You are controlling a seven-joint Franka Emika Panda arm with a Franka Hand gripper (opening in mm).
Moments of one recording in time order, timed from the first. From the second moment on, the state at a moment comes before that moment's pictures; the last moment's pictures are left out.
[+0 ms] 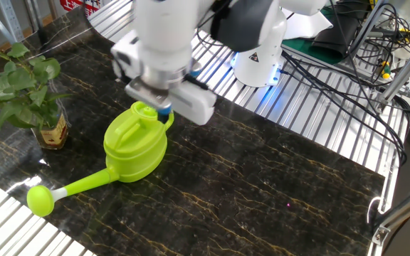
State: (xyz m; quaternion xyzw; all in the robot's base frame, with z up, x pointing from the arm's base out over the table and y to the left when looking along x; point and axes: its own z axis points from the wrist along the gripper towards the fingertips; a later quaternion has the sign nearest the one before) arm 0.530 -0.036 0.285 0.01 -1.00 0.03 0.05
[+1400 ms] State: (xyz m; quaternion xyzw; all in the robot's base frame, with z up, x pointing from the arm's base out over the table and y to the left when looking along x) arm 0.566 -0.077 0.267 0.01 -0.99 0.05 0.11
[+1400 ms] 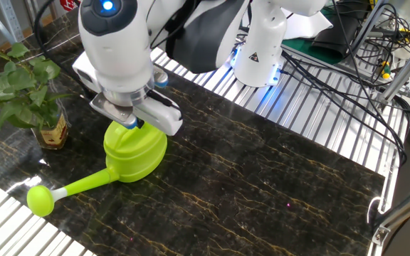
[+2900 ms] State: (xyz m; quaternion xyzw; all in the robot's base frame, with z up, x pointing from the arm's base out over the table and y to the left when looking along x) arm 0.574 -0.095 0.250 0.06 -0.99 0.09 0.13
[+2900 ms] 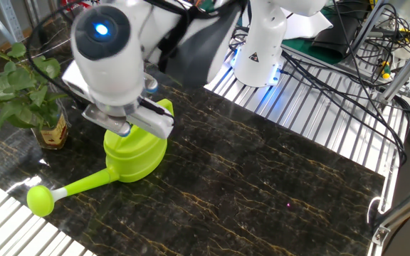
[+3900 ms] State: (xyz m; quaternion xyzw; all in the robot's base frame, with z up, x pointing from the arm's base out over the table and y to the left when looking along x) arm 0.572 -0.095 0.239 0.09 -0.98 0.08 0.12
